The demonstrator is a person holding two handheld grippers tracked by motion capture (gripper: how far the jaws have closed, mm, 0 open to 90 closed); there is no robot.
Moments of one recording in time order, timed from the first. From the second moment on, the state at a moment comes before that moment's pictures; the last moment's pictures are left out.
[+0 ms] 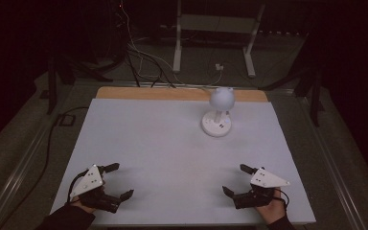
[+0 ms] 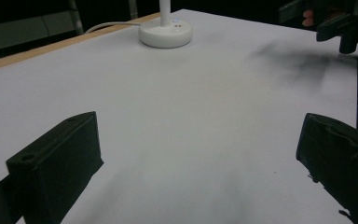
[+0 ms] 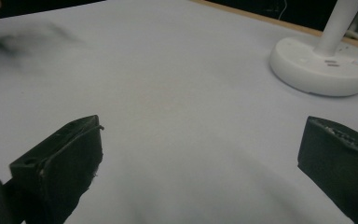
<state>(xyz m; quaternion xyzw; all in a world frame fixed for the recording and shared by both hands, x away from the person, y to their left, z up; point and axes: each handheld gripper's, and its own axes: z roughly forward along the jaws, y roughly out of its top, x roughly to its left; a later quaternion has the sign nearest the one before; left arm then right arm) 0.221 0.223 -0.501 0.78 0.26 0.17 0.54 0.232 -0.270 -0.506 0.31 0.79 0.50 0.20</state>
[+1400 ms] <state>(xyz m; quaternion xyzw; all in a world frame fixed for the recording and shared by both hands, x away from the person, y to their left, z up) 0.219 0.218 -0.504 0.79 0.25 0.15 0.55 0.222 -0.248 -0.488 0.31 0.80 0.50 0.14</state>
